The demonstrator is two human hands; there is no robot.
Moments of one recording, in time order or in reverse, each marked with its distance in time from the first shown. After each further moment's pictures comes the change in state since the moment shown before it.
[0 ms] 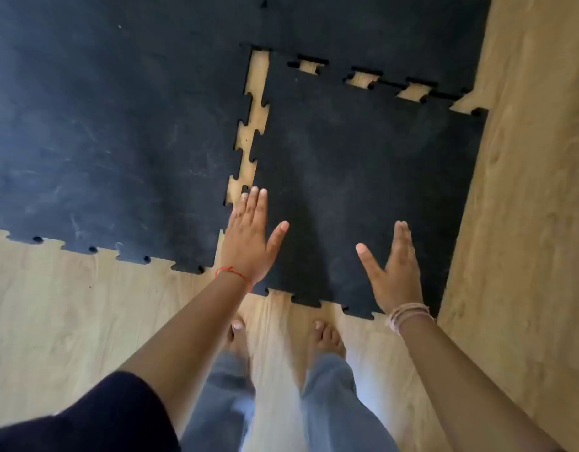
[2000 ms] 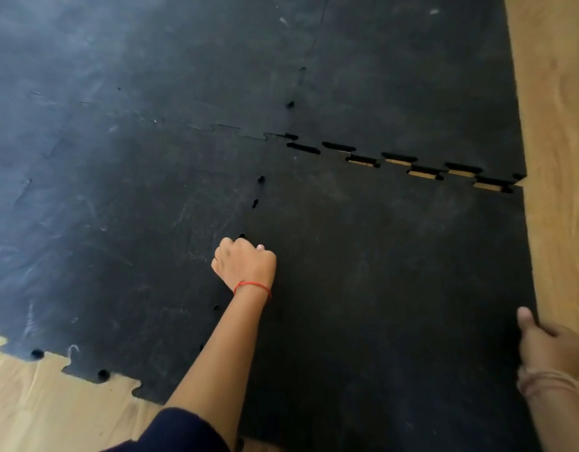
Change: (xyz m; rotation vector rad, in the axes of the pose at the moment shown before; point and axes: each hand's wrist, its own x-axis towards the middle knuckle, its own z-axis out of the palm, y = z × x) left_hand 0.144 -0.034 0.031 -0.065 0.437 -0.578; right_hand 0.182 0.179 0.039 0.546 0.680 0.516
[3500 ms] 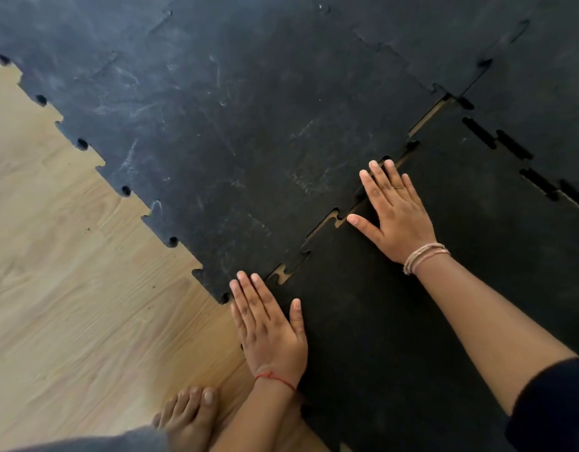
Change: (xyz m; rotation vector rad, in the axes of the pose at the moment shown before) left_hand -0.127 -0.136 0.077 0.054 0.222 -0.242; right_hand -0.222 -0.174 0.207 -0.725 -0.828 -1.993
